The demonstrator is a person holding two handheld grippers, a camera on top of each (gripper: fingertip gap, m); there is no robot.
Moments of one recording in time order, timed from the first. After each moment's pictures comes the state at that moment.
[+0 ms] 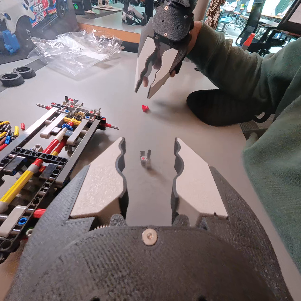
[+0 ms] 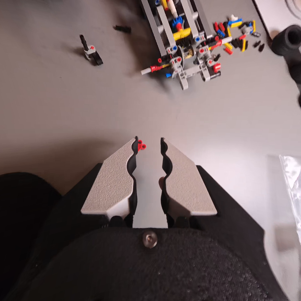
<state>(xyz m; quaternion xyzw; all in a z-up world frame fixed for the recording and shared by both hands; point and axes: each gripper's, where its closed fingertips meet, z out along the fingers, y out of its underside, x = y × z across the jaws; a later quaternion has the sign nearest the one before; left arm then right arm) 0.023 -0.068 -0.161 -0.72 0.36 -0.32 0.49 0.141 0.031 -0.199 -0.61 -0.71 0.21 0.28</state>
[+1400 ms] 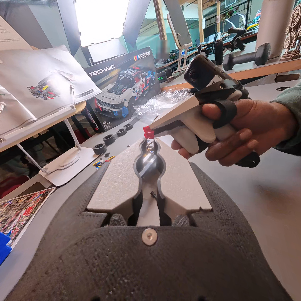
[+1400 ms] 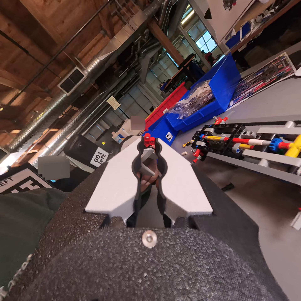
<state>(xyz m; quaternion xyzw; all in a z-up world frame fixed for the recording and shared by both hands) -0.009 -0.047 -0.099 -0.66 0.29 -0.09 0.69 -0.016 -0.046 -0.091 -0.58 -0.25 0.72 0.29</state>
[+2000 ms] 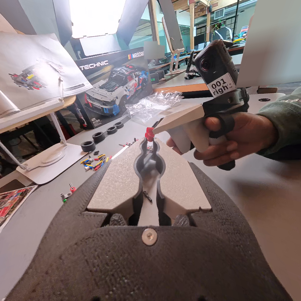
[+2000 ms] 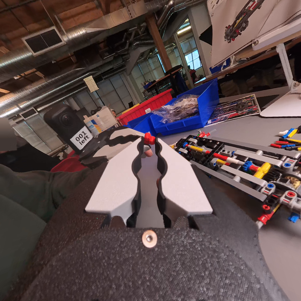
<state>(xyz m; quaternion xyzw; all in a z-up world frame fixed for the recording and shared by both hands) -0.009 -0.048 -0.100 -0.66 0.28 -0.14 0.68 -0.015 -0.048 -0.093 -0.56 -0.33 0.64 0.40</state>
